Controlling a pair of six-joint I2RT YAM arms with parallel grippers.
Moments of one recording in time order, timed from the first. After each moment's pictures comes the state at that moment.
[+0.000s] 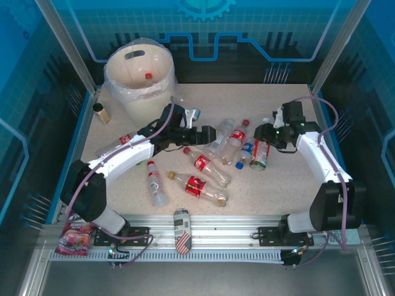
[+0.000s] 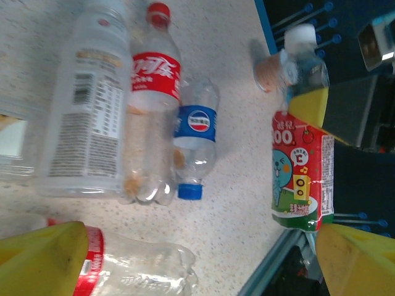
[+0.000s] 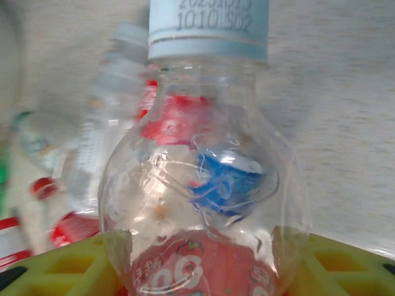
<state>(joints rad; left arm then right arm) -0.55 1.57 1.17 -0.25 0.50 -0.66 0.05 1.40 1.13 -0.76 -0.35 0.40</state>
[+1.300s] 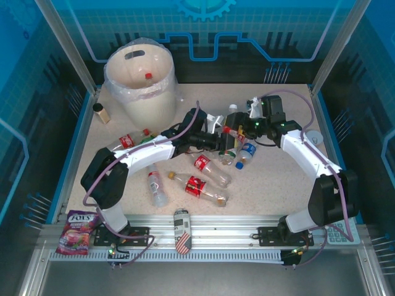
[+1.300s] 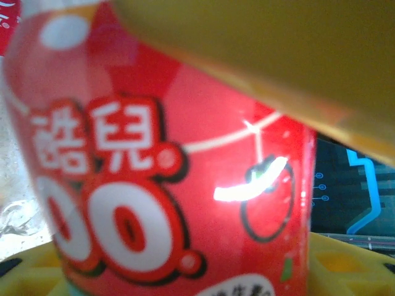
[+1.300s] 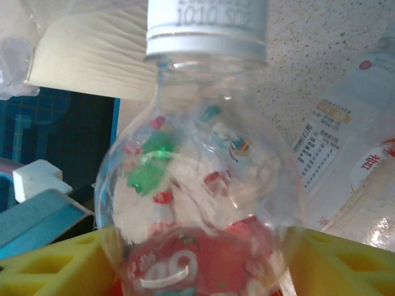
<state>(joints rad) -0.67 1.75 1.24 -0.04 0.64 -0.77 0.23 1.46 1.13 -0.39 -0.63 0.64</state>
